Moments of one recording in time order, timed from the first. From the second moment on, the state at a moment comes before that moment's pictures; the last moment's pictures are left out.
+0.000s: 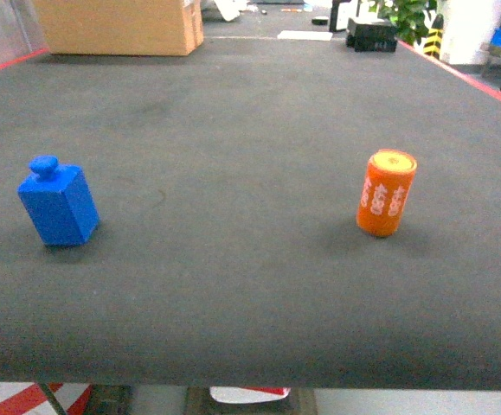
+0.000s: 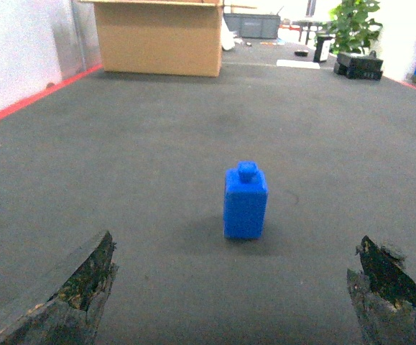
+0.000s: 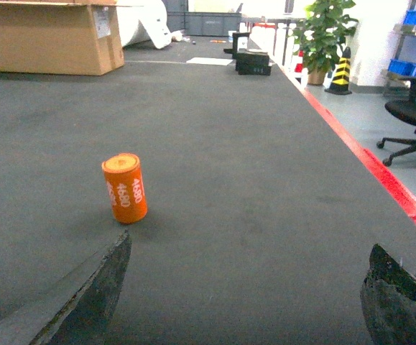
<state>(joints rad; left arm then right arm) 0.00 0.01 0.01 0.00 0.00 0.00 0.00 0.01 0.01 0.00 0.00 0.00</state>
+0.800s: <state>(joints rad) 0.00 0.01 0.01 0.00 0.00 0.00 0.00 0.01 0.01 0.00 0.00 0.00</state>
